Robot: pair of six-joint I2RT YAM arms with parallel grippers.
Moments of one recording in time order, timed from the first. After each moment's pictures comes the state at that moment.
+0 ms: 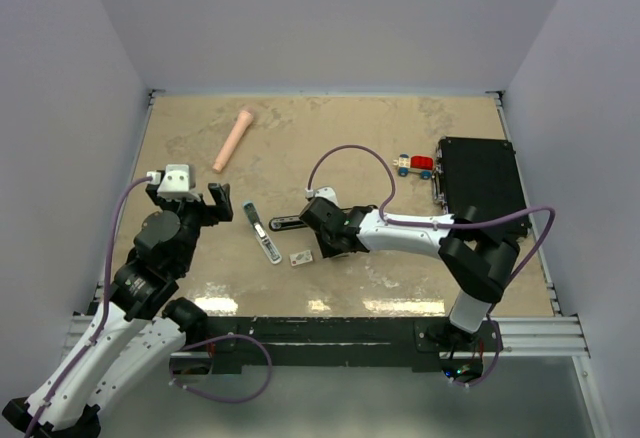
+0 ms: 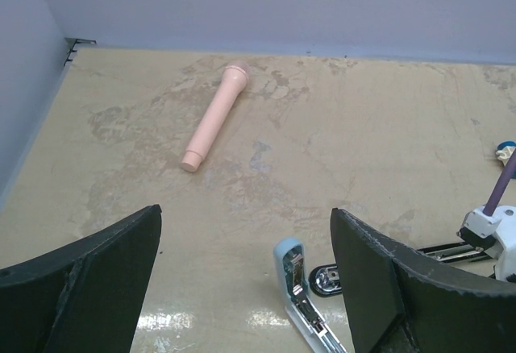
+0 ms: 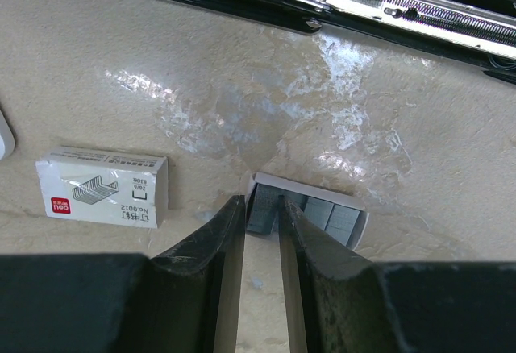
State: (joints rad) left arm -0.56 0.48 0.67 -0.30 -0.52 -0.14; right arm 1.01 1.74 1.06 -0.45 0.30 0.58
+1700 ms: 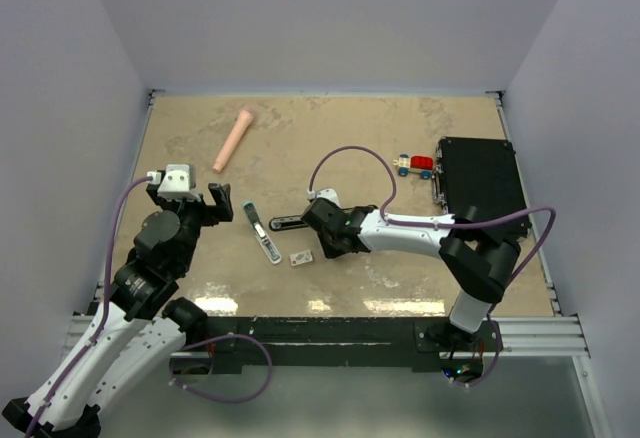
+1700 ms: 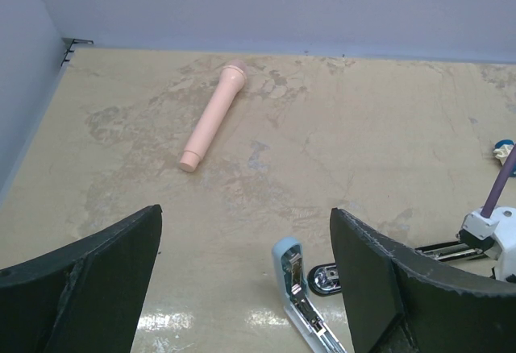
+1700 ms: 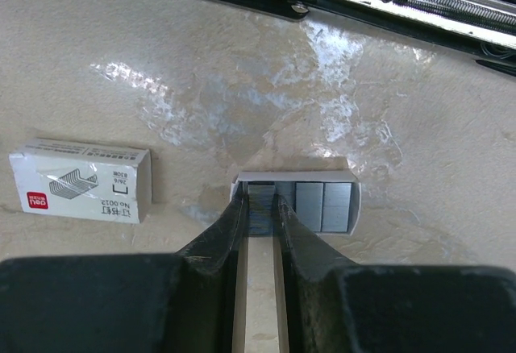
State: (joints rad) left arm -0.56 0.48 0.67 -0.30 -0.51 -0.14; right arm 1.00 1.74 1.05 -0.45 0.30 0.58
